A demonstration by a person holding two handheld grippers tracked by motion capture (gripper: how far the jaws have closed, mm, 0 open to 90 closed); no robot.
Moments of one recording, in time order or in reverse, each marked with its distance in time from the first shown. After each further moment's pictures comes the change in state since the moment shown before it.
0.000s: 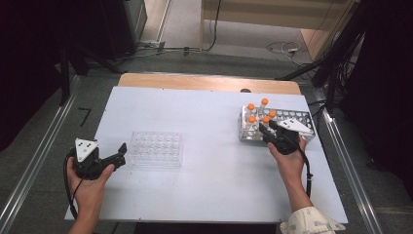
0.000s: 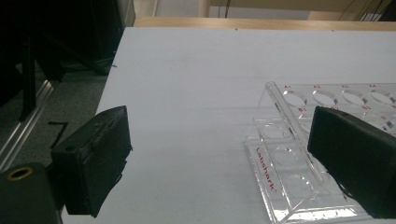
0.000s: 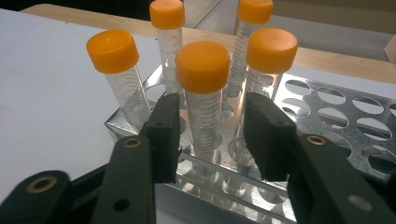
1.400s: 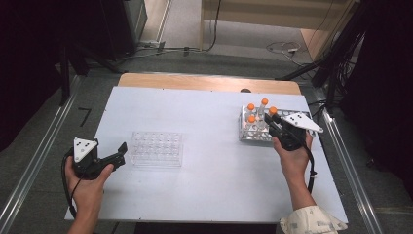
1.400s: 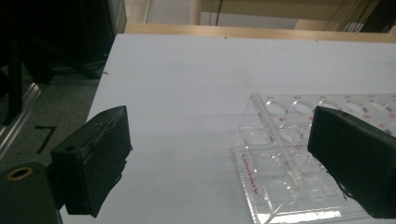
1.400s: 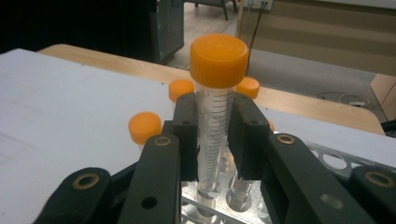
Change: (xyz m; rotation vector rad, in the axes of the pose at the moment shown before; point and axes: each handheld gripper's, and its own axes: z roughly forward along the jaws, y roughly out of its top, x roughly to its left) left arm -0.002 0.008 -0.008 -0.018 -0.049 -0.025; right arm 0.007 0.031 -0.030 -0.130 -0.009 -0.029
